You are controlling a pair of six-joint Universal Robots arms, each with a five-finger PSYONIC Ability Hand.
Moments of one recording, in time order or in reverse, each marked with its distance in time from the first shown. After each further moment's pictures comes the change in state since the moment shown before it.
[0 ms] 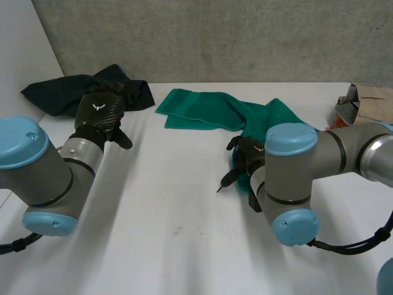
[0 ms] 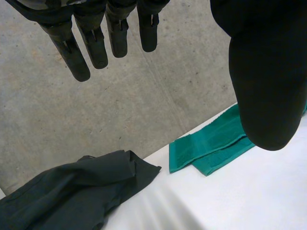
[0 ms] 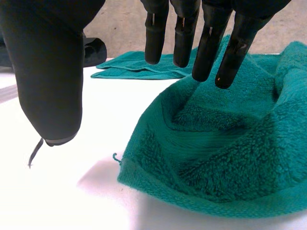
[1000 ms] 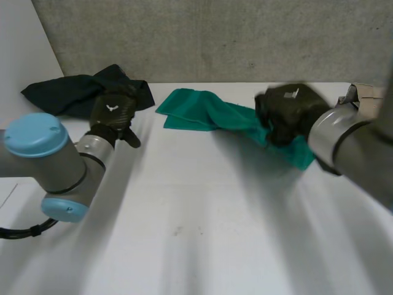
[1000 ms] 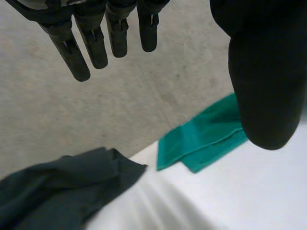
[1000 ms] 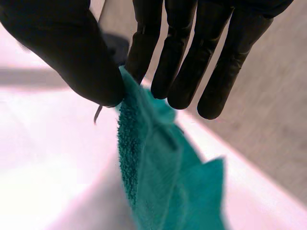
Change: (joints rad) left arm 0.003 -0.166 0.151 -0.005 0.063 0.010; right arm -0.141 -0.527 0.084 0.362 -0.270 -0.657; left_hand 0.000 0.000 0.000 0.000 0.000; right_hand 0.609 0.729 0.758 0.769 0.756
